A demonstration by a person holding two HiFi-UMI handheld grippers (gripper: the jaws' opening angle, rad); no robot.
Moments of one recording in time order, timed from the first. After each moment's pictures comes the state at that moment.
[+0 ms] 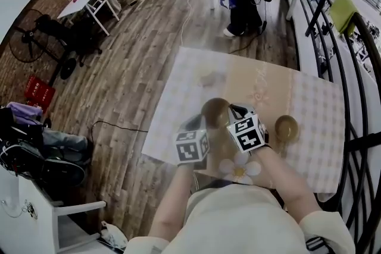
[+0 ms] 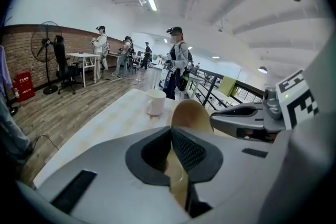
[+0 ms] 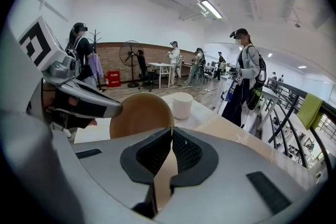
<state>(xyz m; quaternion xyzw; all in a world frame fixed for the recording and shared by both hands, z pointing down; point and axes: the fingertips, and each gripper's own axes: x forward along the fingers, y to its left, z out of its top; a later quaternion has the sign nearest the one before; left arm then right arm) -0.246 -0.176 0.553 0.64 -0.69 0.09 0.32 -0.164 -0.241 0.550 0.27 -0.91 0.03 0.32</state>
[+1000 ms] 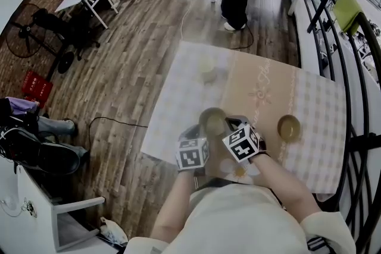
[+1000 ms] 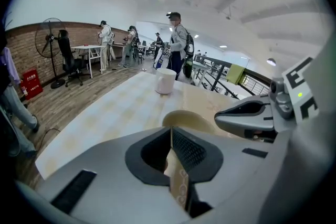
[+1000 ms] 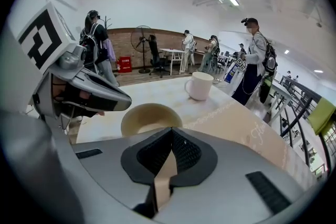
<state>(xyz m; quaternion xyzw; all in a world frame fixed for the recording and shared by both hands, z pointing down) -0.250 -0.145 0.613 0.61 -0.70 0.14 0.36 -0.170 -0.199 0.611 0.21 -0.89 0.03 0.40</state>
